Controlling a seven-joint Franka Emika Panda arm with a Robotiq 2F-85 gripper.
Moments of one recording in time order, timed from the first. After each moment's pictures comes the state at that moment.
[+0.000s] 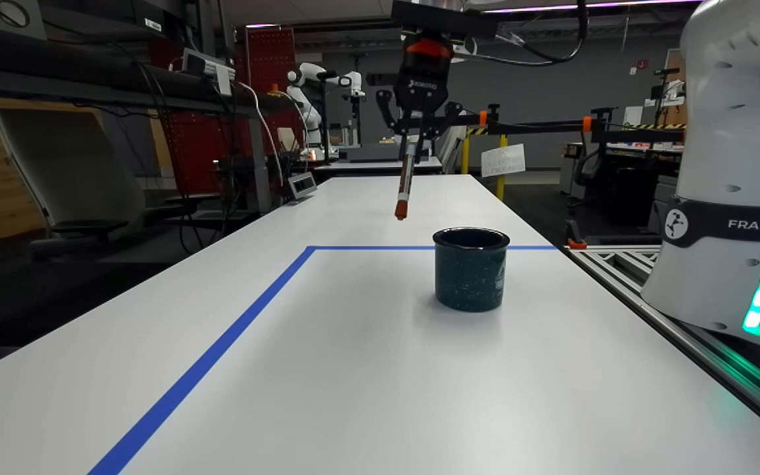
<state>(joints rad) -0.25 -0.43 -0.15 -2.74 0.28 2.41 0.87</state>
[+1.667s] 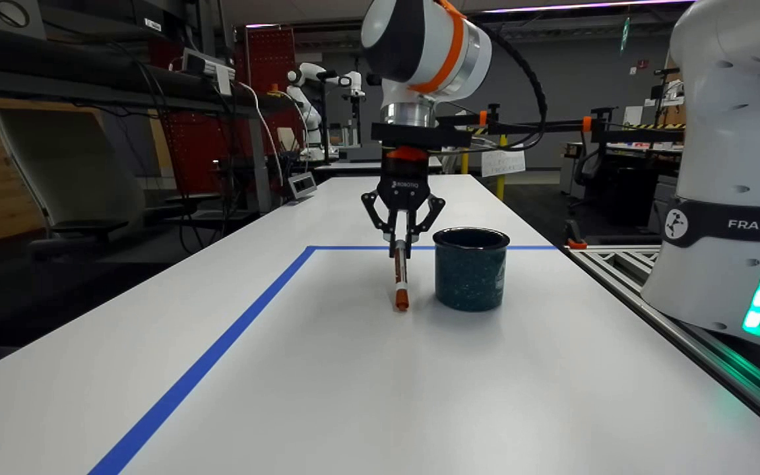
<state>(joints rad) -0.12 0.06 -0.15 -2.65 0.64 2.61 0.53</state>
